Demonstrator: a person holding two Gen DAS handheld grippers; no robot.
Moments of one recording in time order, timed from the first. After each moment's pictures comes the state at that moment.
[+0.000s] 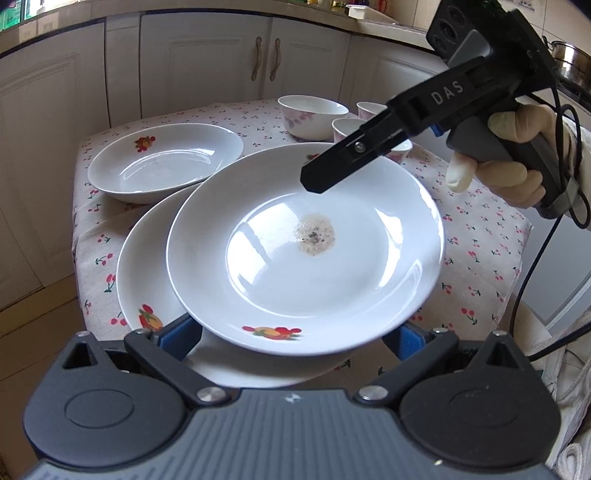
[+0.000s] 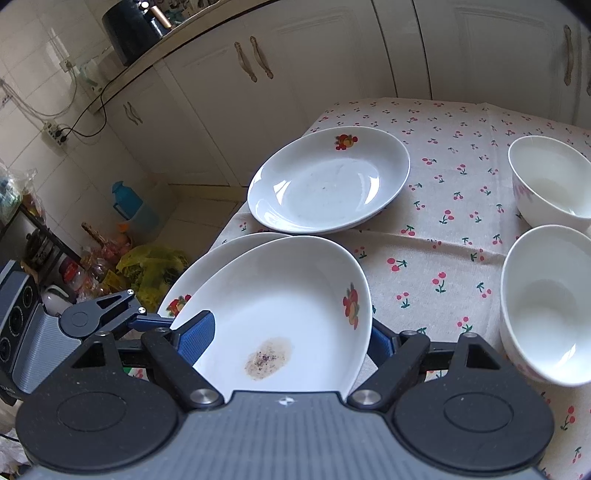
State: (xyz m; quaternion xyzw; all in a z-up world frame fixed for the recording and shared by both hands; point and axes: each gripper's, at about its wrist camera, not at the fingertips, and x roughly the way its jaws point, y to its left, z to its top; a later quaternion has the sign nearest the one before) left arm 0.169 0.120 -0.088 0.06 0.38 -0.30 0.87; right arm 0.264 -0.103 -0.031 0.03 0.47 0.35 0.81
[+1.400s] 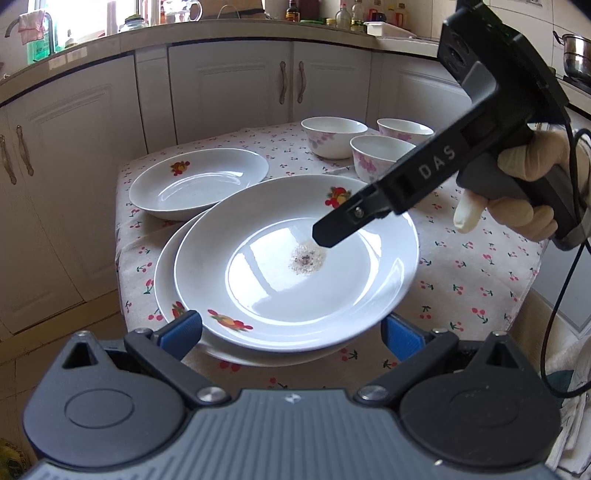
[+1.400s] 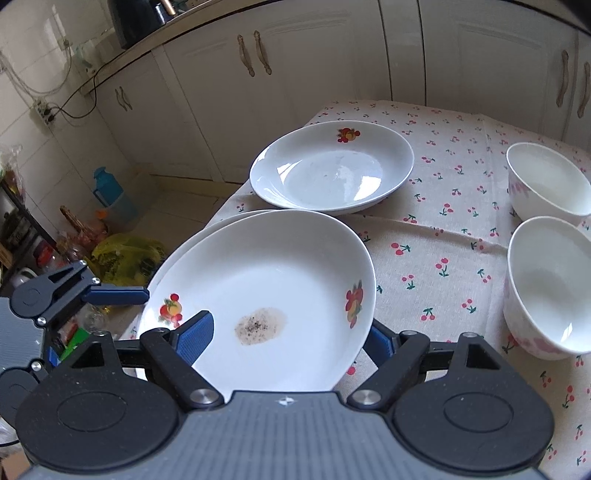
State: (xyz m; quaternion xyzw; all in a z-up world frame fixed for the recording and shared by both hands) left arm 0.136 0.119 -0.075 0.08 0.34 -0.24 0.91; right arm 0.233 -0.083 -0.043 -0.02 0.45 0.32 0.83
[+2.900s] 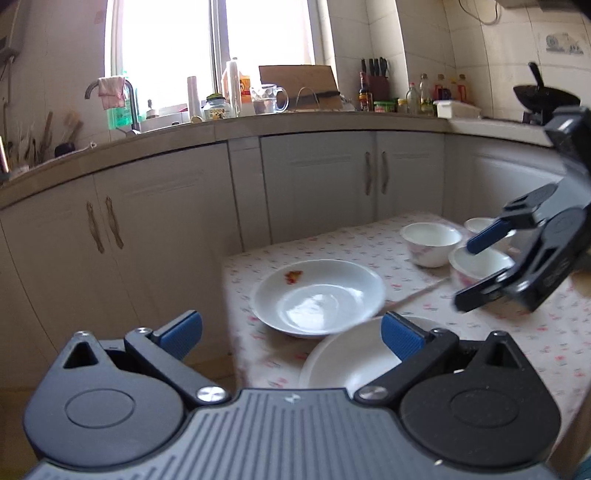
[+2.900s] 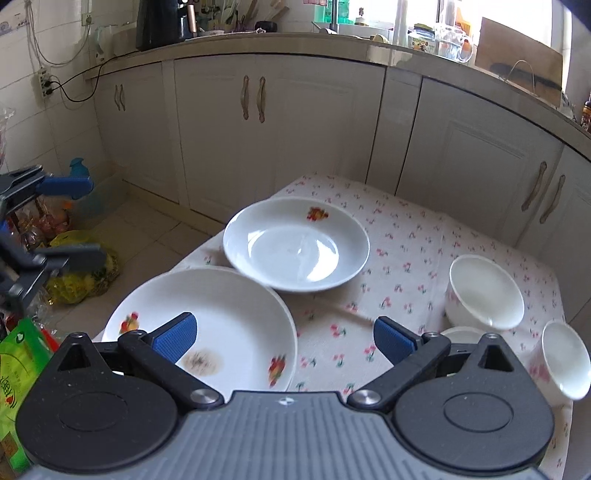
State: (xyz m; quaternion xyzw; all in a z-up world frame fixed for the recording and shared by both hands) left arm 0.173 0.177 -0.004 0.09 0.21 -0.13 0.96; right arm 0.230 -0.081 0.014 -0.13 0.35 0.29 0.88
